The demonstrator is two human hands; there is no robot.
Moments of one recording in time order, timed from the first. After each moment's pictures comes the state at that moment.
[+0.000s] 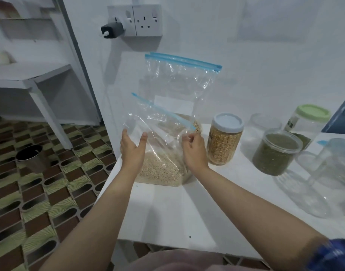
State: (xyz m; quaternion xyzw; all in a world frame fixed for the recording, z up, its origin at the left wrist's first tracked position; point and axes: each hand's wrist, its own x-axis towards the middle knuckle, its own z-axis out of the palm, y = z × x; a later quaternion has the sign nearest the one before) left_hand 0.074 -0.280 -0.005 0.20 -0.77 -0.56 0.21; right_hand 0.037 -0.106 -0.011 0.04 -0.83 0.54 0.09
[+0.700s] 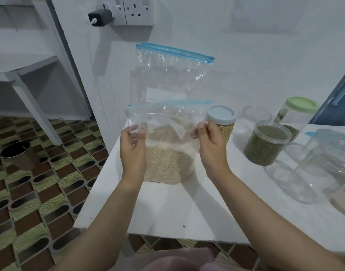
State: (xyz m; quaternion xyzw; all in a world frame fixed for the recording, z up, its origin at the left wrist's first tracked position) left_hand 0.121 -0.230 0.012 0.13 -0.65 -0.69 0.28; right_hand 0.098 -0.060 0.036 0.11 -0.69 0.69 0.17
